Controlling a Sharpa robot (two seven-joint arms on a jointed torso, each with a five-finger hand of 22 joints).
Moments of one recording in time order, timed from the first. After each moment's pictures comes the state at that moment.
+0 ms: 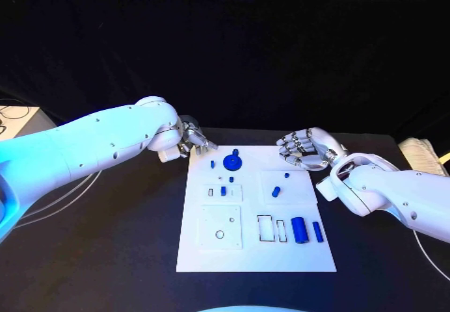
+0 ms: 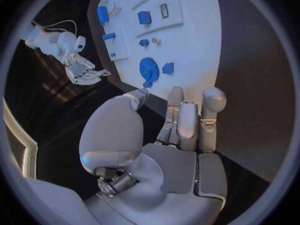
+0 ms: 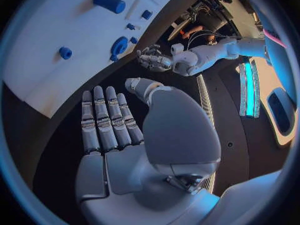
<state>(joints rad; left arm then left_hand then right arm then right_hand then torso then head) 1.42 -0.53 -0.10 1.06 -0.85 0.17 -0.48 1.09 -0.18 0.41 0.29 0.19 0.64 0.14 0.79 0.37 0.91 0.07 1.02 0.50 1.42 0.00 1.32 1.20 0.12 1.22 0.10 1.08 1.13 1.27 -0.85 -0.17 1.47 -0.77 -0.51 0.22 1.34 -0.21 0.56 0.08 0.39 0.83 0.21 0.20 0.32 0.95 0.19 0.28 0.06 0.95 0.17 0.09 0.23 0.18 0.75 0.29 0.08 0.07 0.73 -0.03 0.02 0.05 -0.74</state>
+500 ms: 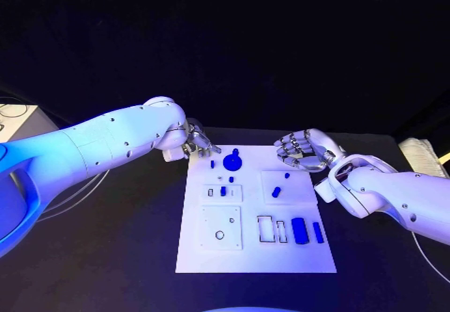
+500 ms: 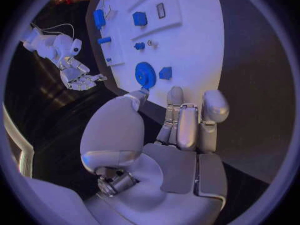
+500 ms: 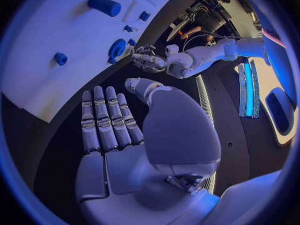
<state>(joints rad) 1.42 -0.46 -0.11 0.96 -0.86 0.25 -0.49 1.09 -0.16 0.36 0.29 0.19 0.69 0.14 0.79 0.36 0.94 0.06 1.06 0.51 1.45 0.00 1.39 1.28 0.12 1.29 0.10 1.17 1.21 1.27 -0.85 -0.17 1.49 -0.77 -0.51 0.22 1.34 -0.21 0.56 0.07 0.39 0.83 0.21 0.20 0.32 0.95 0.19 0.28 0.06 0.95 0.17 0.09 0.23 0.18 0.75 0.29 0.08 0.07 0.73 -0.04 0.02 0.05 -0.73</state>
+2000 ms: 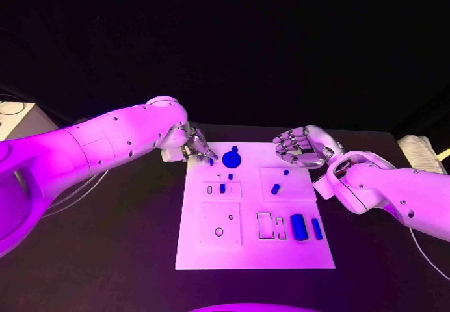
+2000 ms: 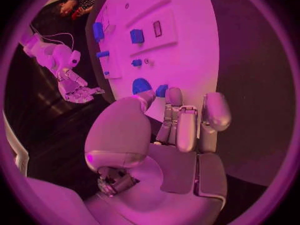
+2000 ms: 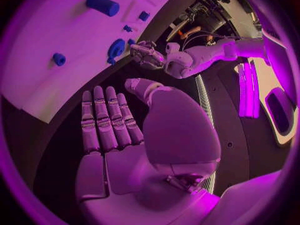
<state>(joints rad) 1.41 -0.44 -0.12 0.95 -0.86 0.35 -0.52 1.19 -0.08 0.37 0.27 0.19 0.77 0.11 0.79 0.35 0.98 0.04 1.10 0.52 1.47 -0.02 1.43 1.31 0.11 1.32 0.09 1.23 1.26 1.27 -0.85 -0.17 1.49 -0.77 -0.52 0.22 1.34 -0.21 0.56 0.07 0.39 0.83 0.21 0.20 0.32 0.95 0.19 0.28 0.06 0.95 0.17 0.09 0.23 0.18 0.75 0.29 0.08 0.07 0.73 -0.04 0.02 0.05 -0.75</state>
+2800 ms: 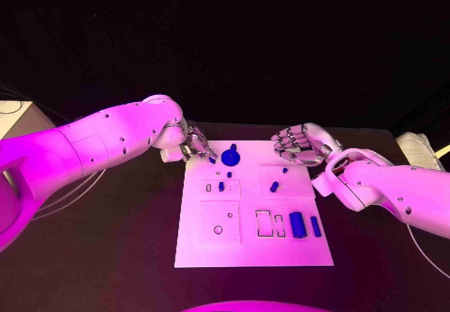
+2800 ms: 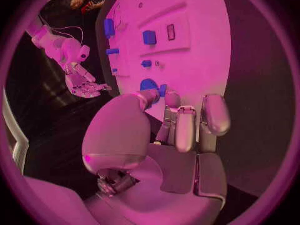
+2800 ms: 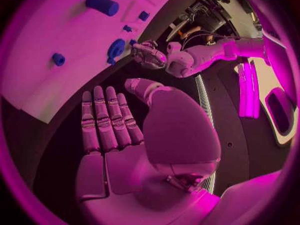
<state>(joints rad) 1.41 -0.47 -0.12 0.99 -0.77 0.33 -0.51 1.25 -0.12 0.57 0.24 0.19 0.78 0.08 0.88 0.36 1.11 0.01 1.16 0.68 1.46 -0.04 1.44 1.31 0.11 1.34 0.06 1.26 1.29 1.27 -0.84 -0.17 1.48 -0.77 -0.52 0.22 1.34 -0.21 0.56 0.07 0.39 0.83 0.21 0.20 0.32 0.95 0.19 0.28 0.06 0.95 0.17 0.09 0.23 0.18 0.74 0.29 0.08 0.07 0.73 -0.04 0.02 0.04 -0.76</state>
